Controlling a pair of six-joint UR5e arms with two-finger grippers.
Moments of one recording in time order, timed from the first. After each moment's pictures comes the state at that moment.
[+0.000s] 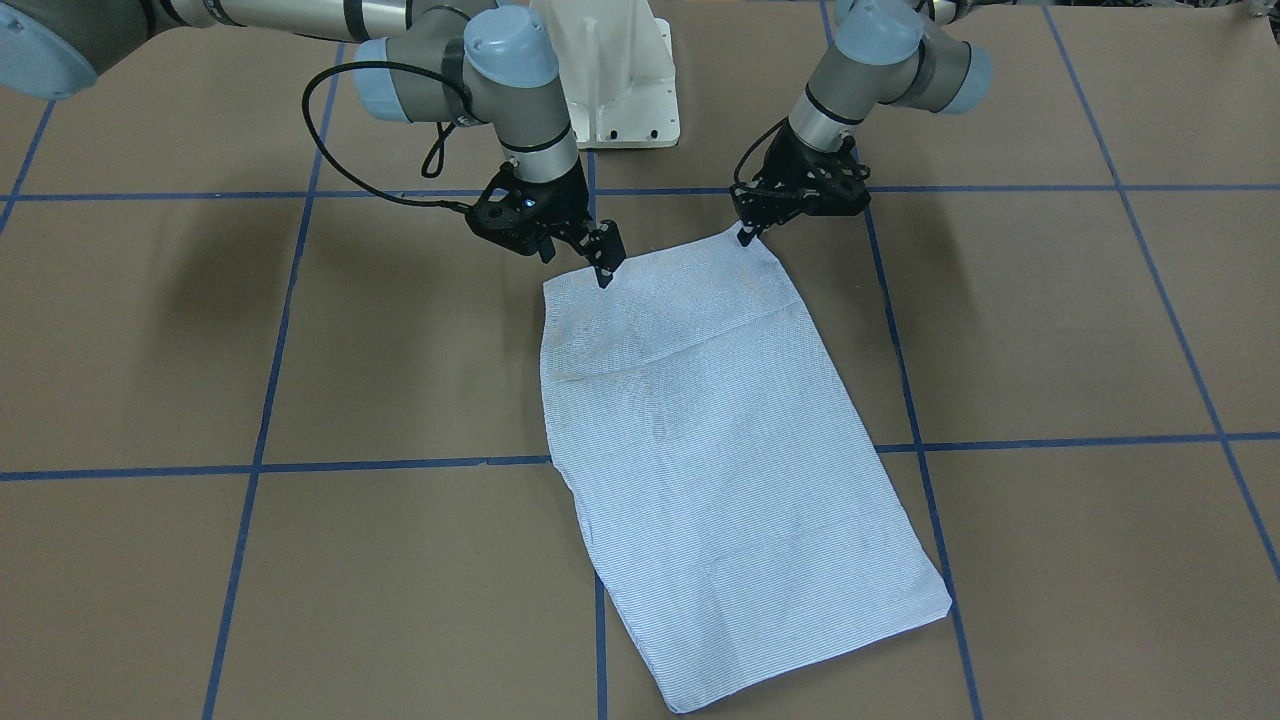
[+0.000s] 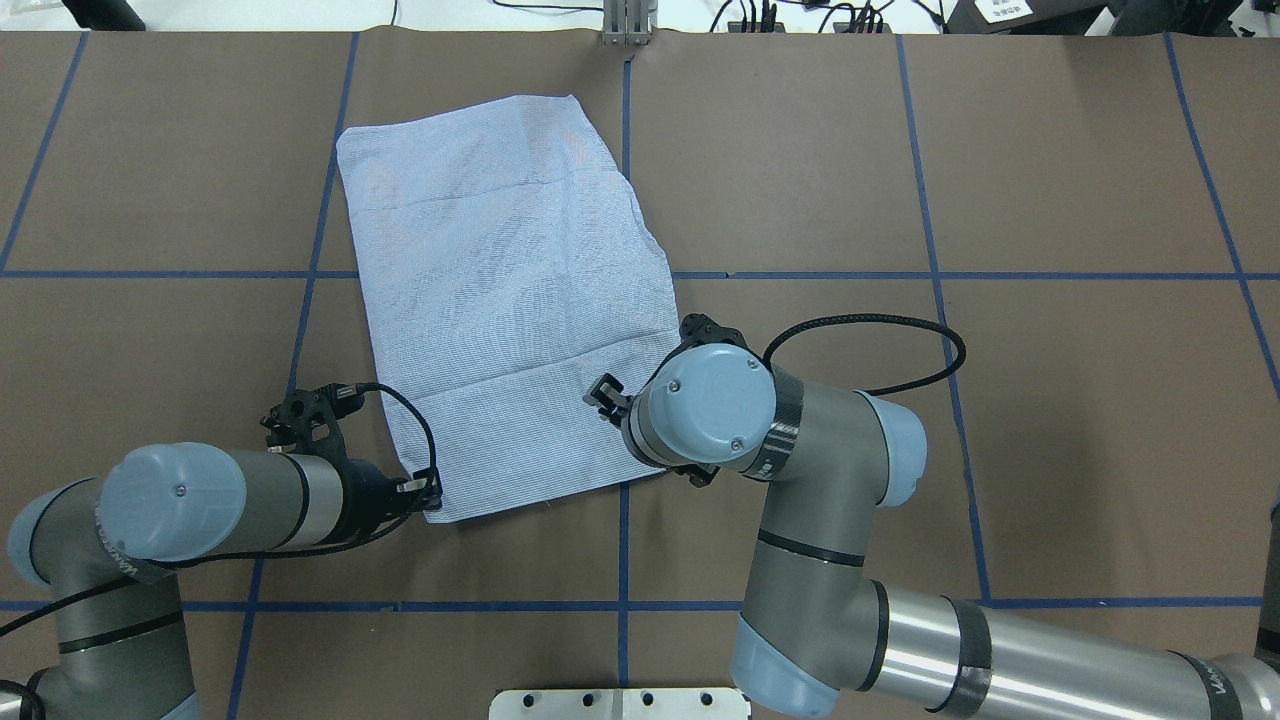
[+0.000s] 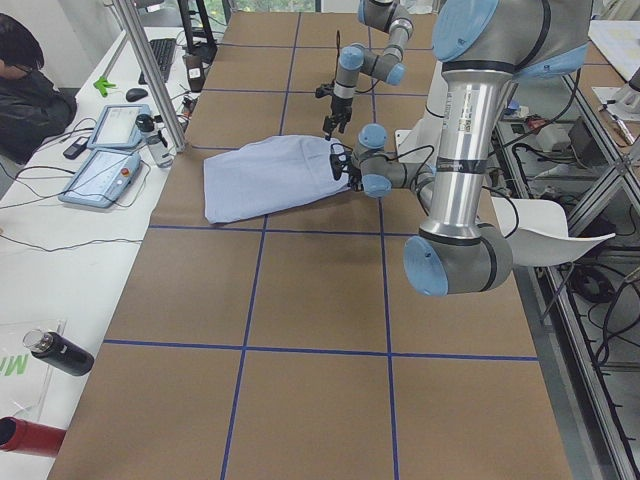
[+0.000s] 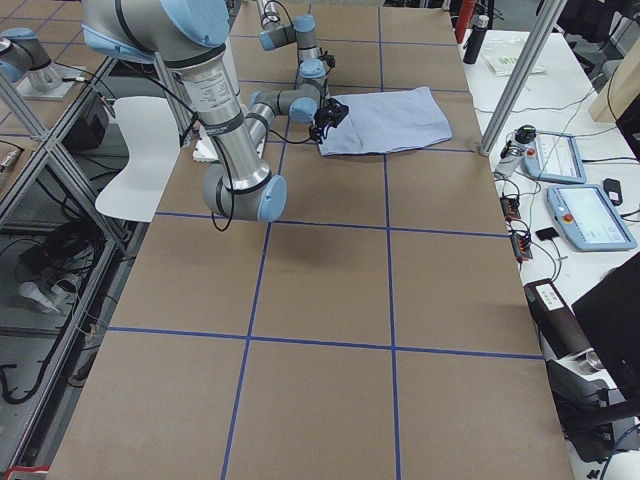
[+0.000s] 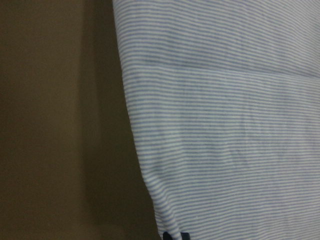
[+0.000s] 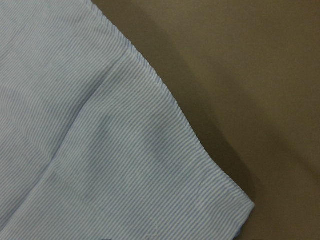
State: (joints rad) left arm -0.35 -1.72 -1.90 -2.21 -1.70 -1.66; right arm 0.35 -0.91 1.68 -1.41 1.67 2.00
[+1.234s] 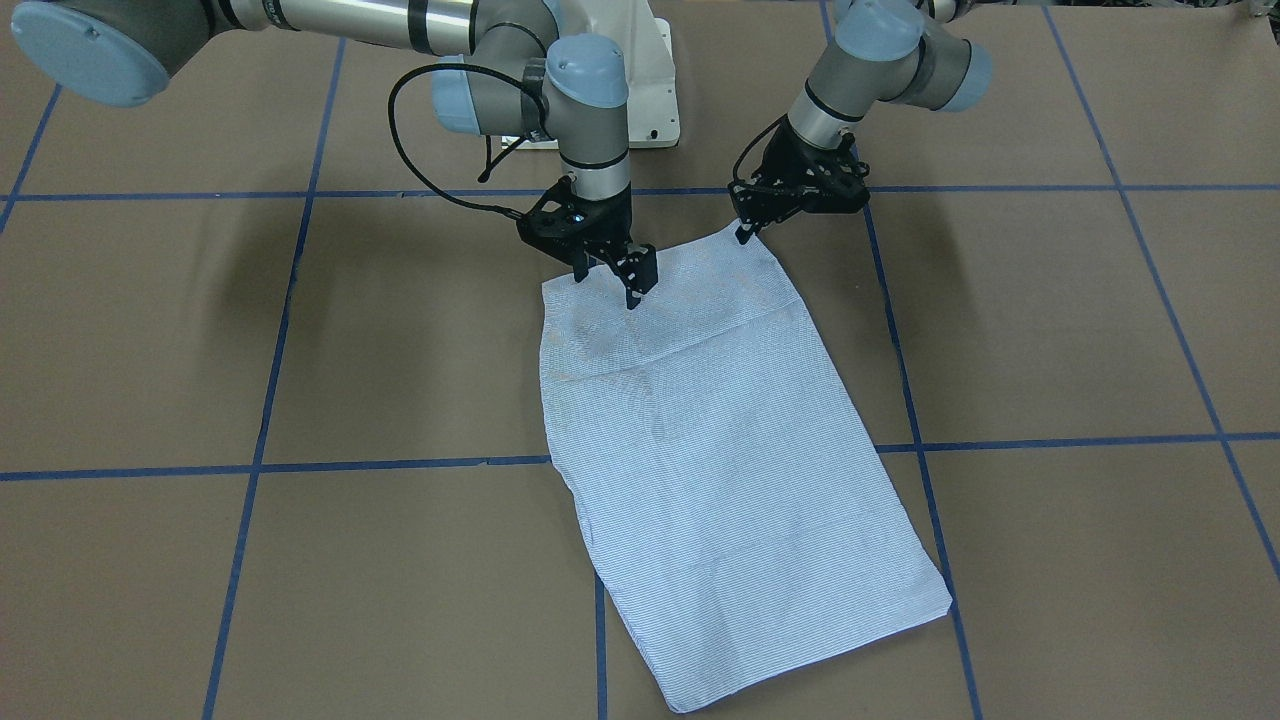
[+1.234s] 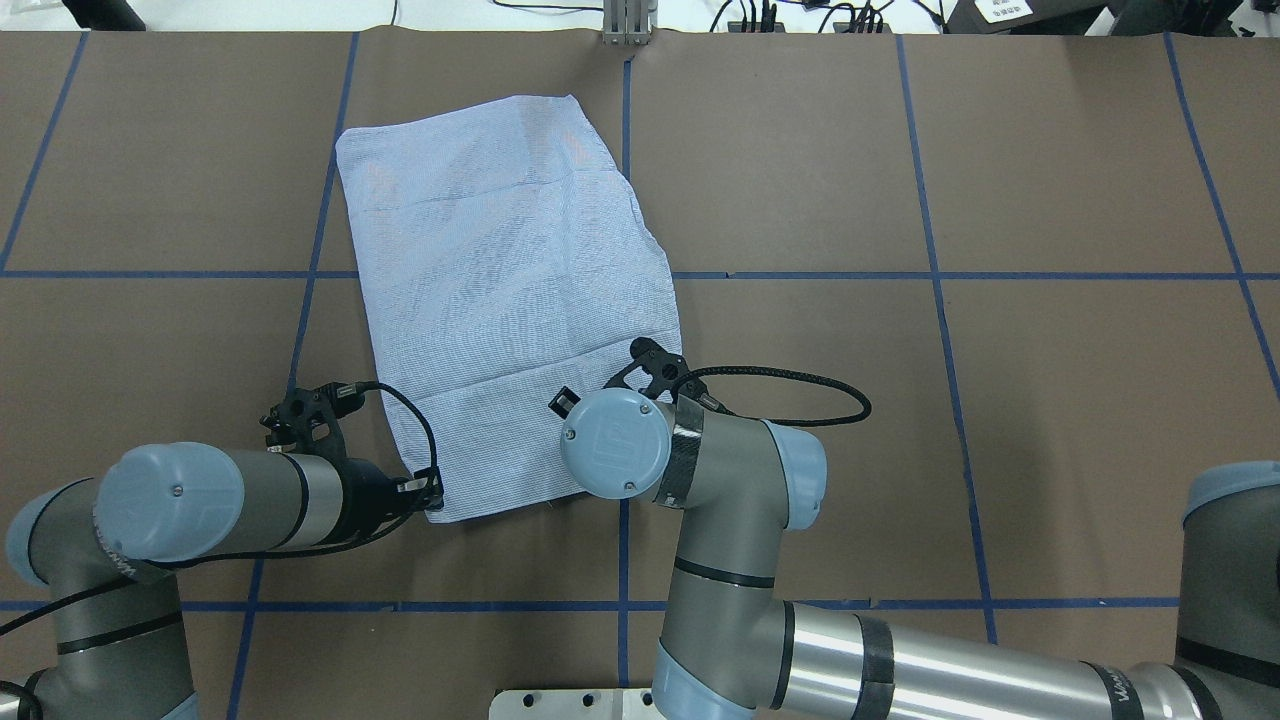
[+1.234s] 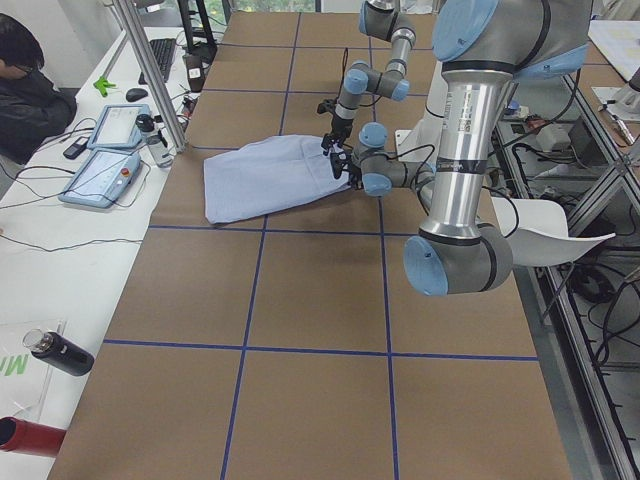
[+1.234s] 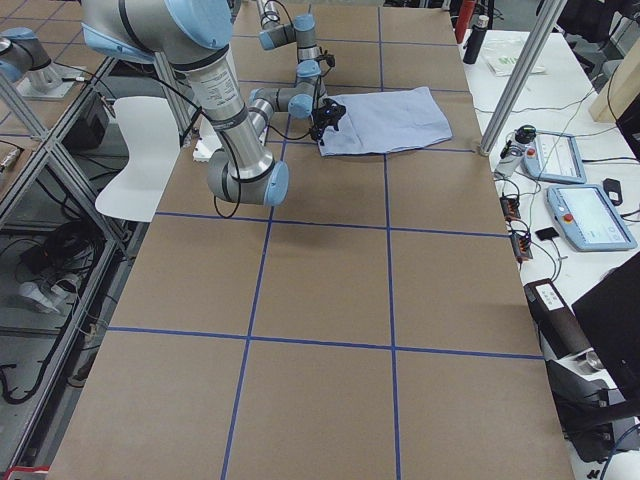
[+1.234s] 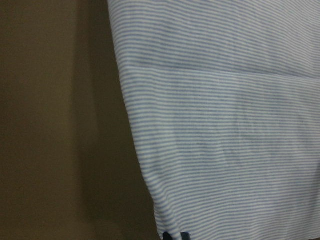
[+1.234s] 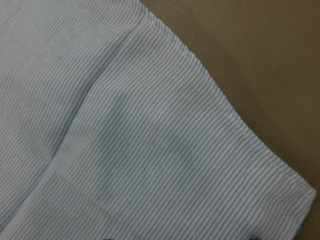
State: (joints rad) left arm -0.35 -1.72 -1.91 -2.21 -1.70 -1.66; right arm 0.30 -0.79 1.51 -1.44 1.54 2.06
